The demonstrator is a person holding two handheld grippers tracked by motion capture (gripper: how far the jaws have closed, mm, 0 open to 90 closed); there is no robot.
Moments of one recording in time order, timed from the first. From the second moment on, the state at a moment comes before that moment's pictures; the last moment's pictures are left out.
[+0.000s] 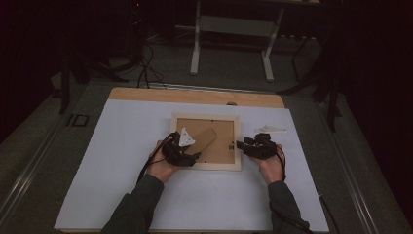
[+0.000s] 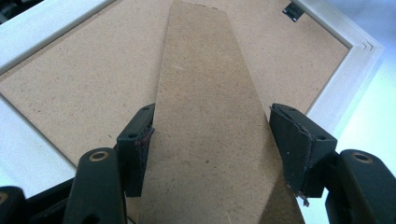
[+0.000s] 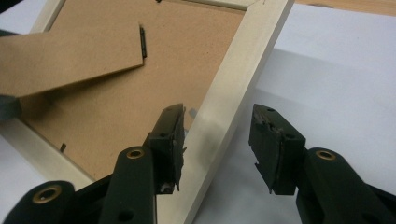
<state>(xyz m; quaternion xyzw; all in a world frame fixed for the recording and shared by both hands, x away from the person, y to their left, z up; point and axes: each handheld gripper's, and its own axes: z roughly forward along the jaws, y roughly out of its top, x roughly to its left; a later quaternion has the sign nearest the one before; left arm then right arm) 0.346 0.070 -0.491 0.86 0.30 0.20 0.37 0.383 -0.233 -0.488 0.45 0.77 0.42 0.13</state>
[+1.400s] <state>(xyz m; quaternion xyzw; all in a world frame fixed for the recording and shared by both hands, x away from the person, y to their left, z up) 0.325 0.069 -0.494 0.84 0.26 0.26 0.39 0.430 -0.231 -0.494 0.47 0.76 0.46 0.00</state>
